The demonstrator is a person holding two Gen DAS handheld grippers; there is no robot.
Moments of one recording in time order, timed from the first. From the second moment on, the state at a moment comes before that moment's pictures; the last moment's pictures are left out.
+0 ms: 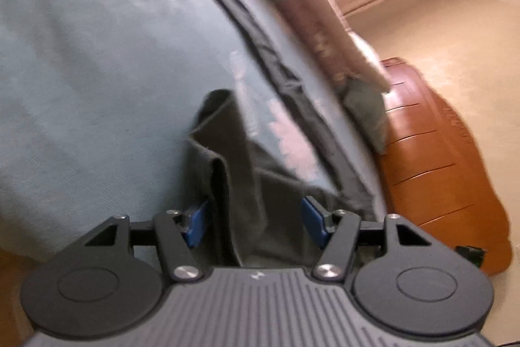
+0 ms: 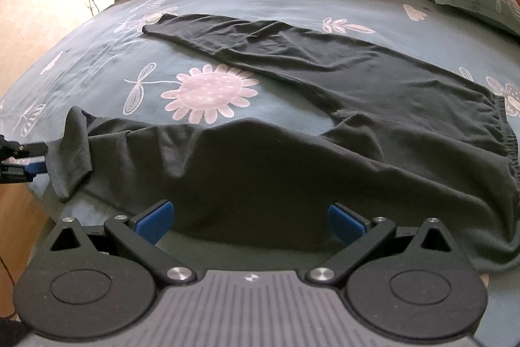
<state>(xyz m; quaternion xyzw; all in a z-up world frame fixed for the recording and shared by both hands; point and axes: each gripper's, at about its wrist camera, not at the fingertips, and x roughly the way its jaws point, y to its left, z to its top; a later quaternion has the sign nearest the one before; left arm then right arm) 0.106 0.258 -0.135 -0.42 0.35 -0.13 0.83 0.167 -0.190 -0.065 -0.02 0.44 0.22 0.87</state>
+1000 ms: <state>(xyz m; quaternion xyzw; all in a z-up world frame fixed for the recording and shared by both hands) 0.098 0.361 -0.078 -0.38 0.34 0.06 0.86 0.168 -0.196 -0.068 -0.03 0.44 0.21 0.87</state>
